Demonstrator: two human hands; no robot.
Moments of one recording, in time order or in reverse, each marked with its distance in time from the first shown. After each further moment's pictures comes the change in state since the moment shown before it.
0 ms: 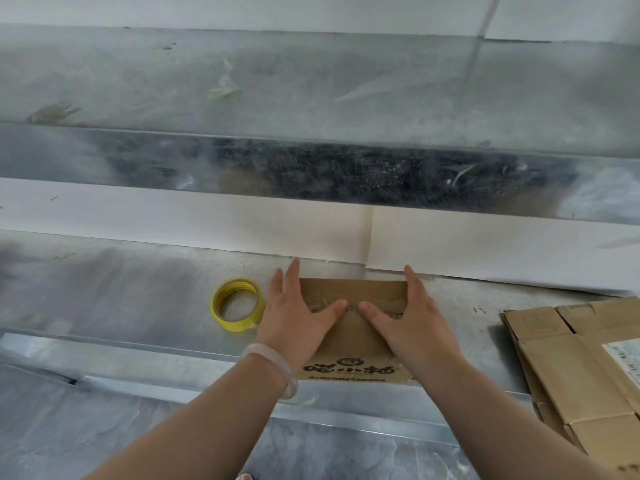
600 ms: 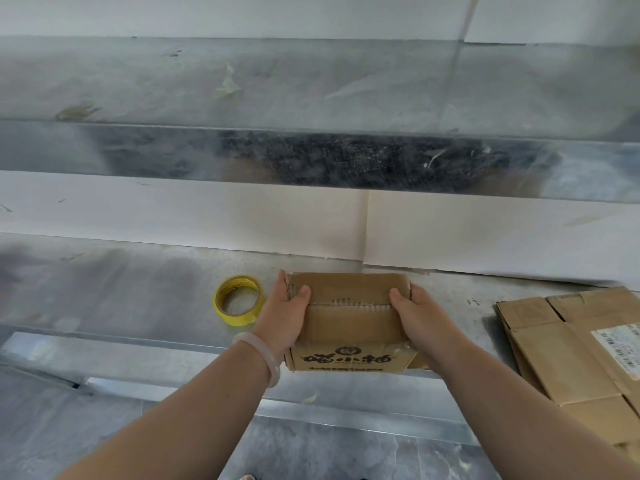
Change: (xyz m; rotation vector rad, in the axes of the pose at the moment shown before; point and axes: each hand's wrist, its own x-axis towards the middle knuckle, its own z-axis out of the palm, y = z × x) left_hand -0.002 -0.011 -0.007 -0.494 -0.150 -0.221; right_hand 0.000 0.013 -0.007 0.416 -0.126 0.146
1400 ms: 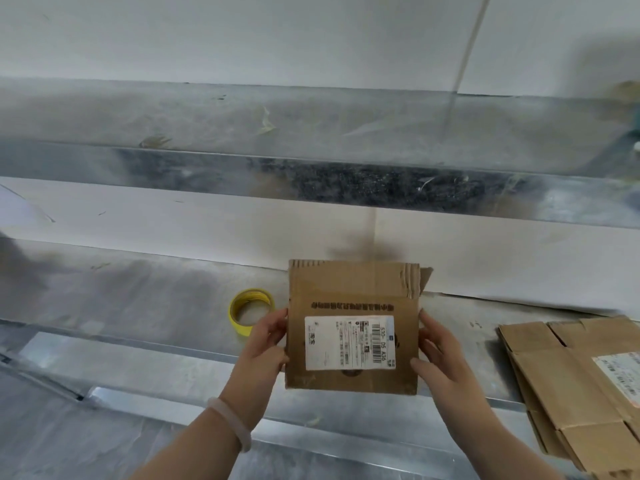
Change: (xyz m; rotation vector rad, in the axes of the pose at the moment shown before) left_hand -0.053 -0.043 -0.029 -0.449 -0.028 0.228; right_hand -0.056 0.048 -0.009 0.289 0.018 -0.313
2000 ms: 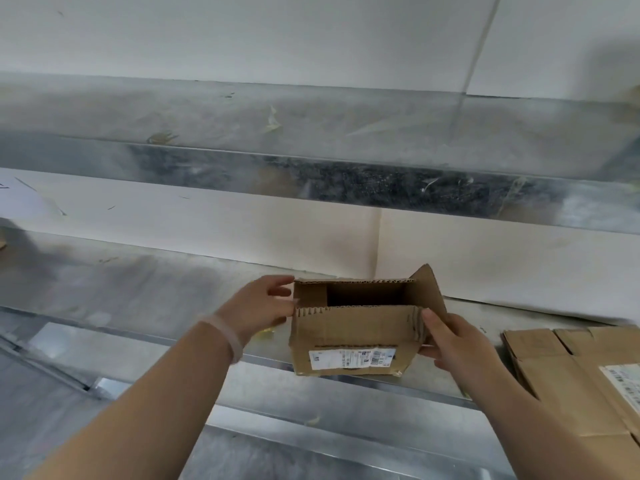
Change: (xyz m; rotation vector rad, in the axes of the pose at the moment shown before) left_hand 0.052 0.070 -0.001 0.418 -0.092 -0.263; right_hand 0.027 -0.051 -0.007 -0.345 0.054 0.175
